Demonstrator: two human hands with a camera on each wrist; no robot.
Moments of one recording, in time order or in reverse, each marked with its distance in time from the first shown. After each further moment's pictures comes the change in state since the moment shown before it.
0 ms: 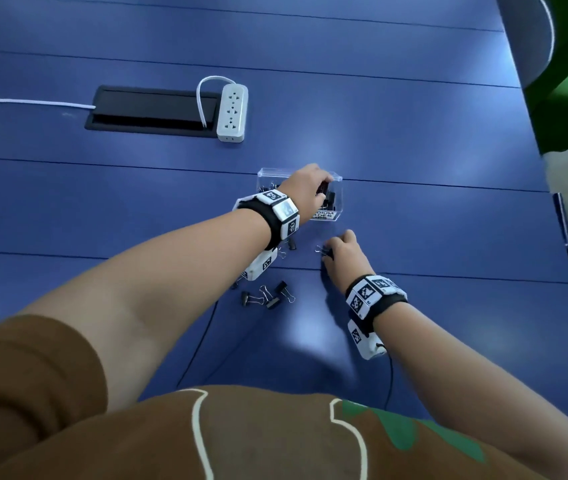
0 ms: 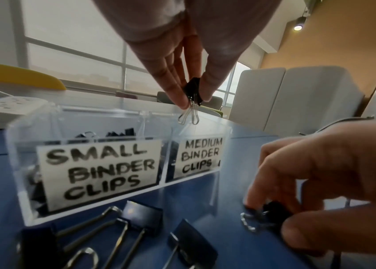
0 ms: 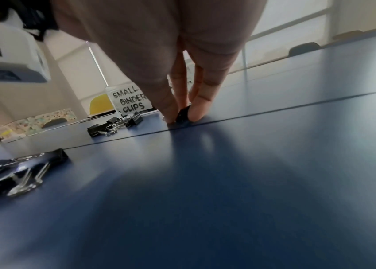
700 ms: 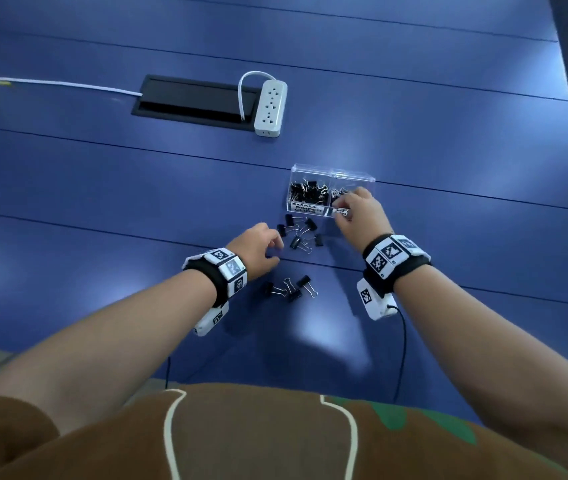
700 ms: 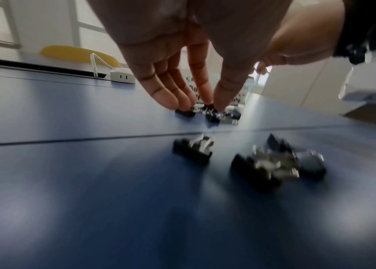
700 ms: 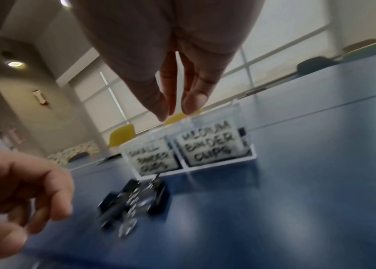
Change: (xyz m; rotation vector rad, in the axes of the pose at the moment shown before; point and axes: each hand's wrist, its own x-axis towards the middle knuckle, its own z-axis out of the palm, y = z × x) left_hand -0.135 -0.084 -0.005 0.038 -0.146 -0.287; right_hand 0.038 -0.047 -0.044 0.108 0.122 -0.182
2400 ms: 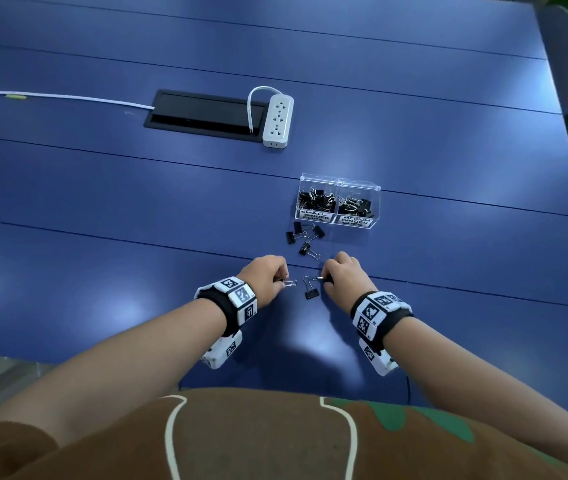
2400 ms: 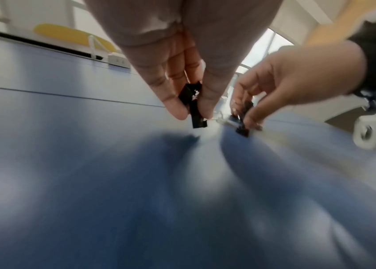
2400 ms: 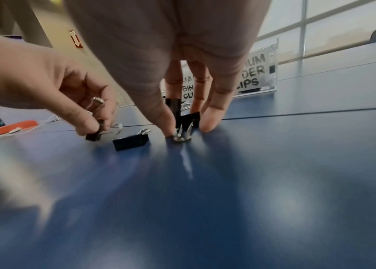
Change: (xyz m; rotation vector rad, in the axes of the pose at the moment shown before) left_hand -0.031 -0.005 0.022 -0.093 -0.011 -0.031; right_hand -0.071 -0.010 0.057 -0.210 -0.341 0.039
